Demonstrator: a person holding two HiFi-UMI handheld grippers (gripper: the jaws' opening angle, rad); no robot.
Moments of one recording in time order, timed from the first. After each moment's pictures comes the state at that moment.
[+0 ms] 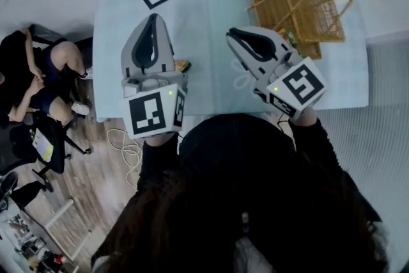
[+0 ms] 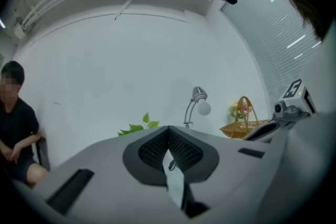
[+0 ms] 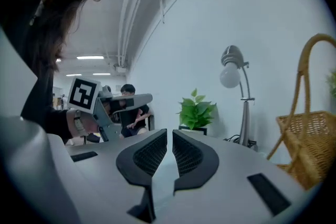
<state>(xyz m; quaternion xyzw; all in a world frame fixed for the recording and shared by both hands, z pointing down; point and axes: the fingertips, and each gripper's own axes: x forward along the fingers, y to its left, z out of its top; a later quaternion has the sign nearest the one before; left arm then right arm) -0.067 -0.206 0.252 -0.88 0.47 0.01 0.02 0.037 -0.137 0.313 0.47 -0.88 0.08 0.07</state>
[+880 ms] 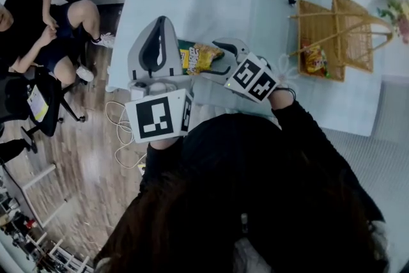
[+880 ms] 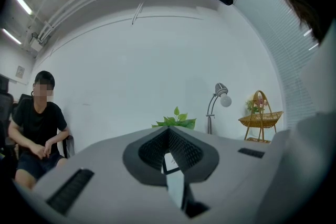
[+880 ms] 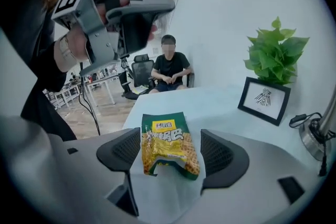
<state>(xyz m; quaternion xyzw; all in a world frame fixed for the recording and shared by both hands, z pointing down) -0.181 -0.197 0.271 -0.83 0.56 -0.01 0.00 -0.133 -0.139 0.483 0.24 -0.92 0.12 0.28</state>
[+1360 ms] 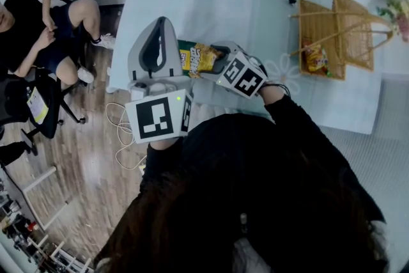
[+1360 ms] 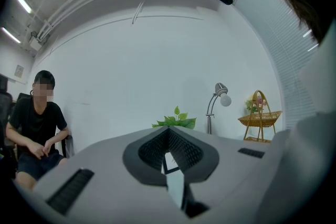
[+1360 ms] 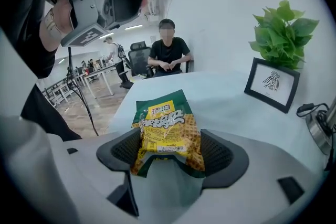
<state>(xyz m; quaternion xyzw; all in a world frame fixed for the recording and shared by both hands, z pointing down) -0.187 -0.197 0.272 -0.83 0.55 -0.01 0.00 -0.143 -0.139 0.534 0.24 -0.90 0.14 0.35</state>
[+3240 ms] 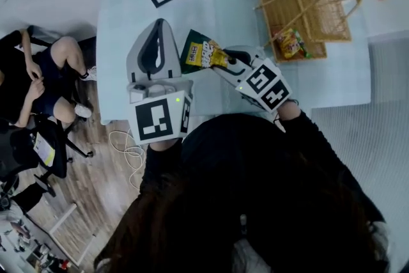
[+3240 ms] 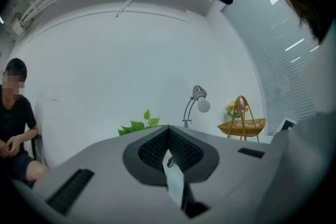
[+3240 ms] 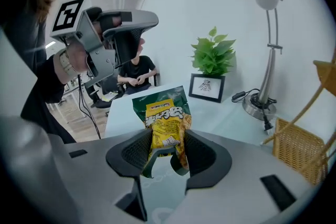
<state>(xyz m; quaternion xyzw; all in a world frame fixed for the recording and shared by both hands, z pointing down) -0.092 -0.210 0.262 -0.89 0.45 0.01 0.01 -0.020 -0.129 0.460 0.41 -0.85 0.18 0.27</state>
